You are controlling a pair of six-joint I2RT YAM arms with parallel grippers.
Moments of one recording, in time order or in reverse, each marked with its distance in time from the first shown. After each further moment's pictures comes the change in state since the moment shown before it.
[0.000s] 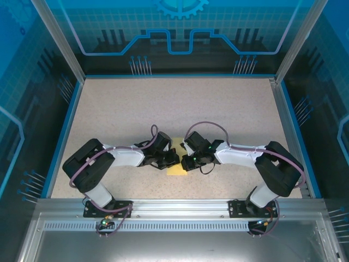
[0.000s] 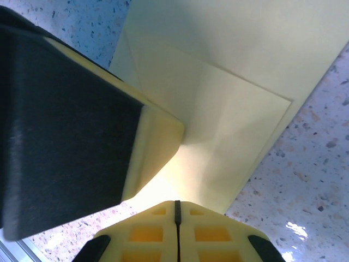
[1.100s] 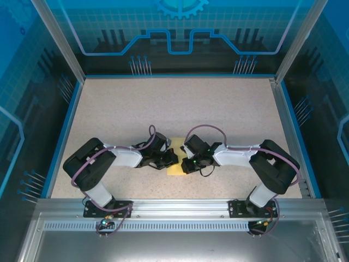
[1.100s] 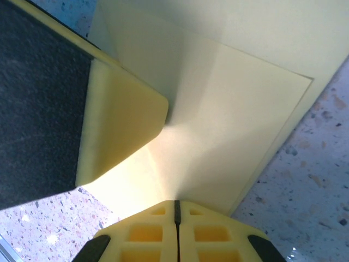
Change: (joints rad) left arm 0.051 0.008 -0.063 0.120 0.056 0.029; right arm 0.008 0.046 -0.047 0.068 -0.011 0.001
